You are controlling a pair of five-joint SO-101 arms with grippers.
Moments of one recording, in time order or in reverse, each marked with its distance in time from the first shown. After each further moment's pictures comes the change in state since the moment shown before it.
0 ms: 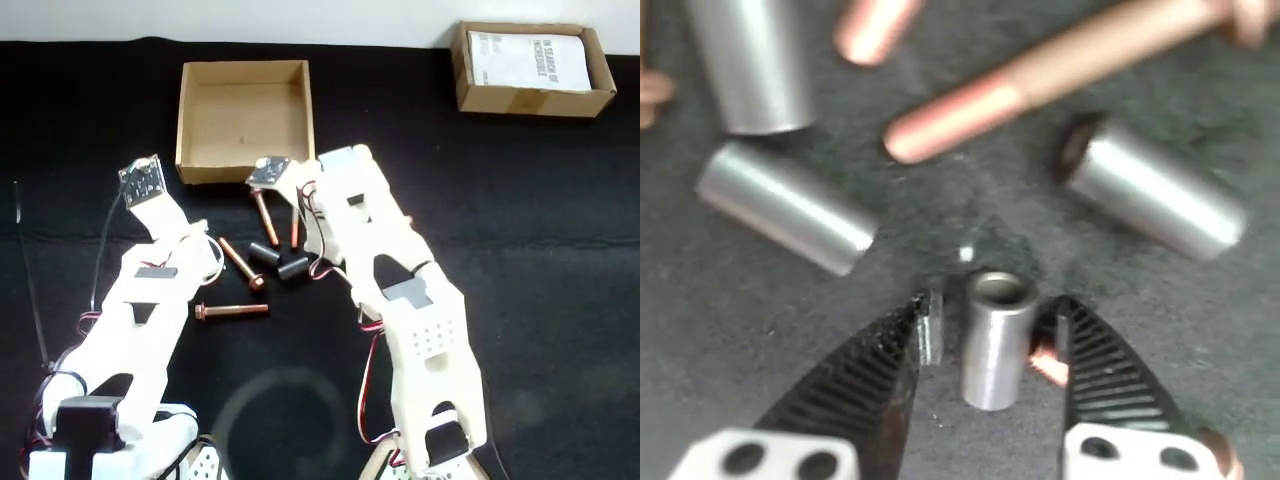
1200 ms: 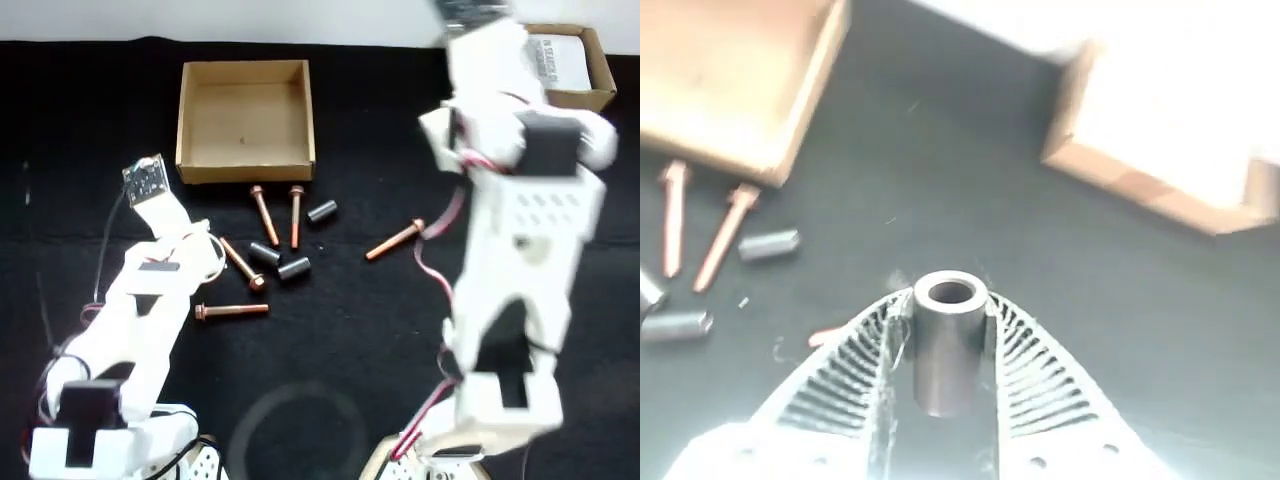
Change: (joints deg) left arm 0.0 6.5 -3.3 0.0 0.0; right arm 22.2 -41.4 -28.7 18.9 -17.8
